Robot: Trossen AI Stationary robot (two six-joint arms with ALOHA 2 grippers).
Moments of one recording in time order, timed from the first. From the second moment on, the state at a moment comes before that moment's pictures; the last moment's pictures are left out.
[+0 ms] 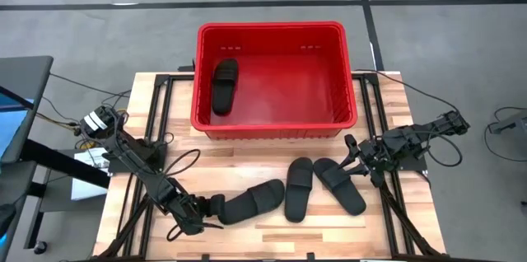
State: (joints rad) left arm -0.80 1.54 0.81 -0.27 -0.36 0.81; right arm 0.36 0.04 0.10 -0.29 -0.10 0.22
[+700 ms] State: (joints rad) left arm -0.92 1.54 1.12 -0.57 -0.59 0.57; right arm 0.36 0.04 0.10 -0.29 -0.10 0.22
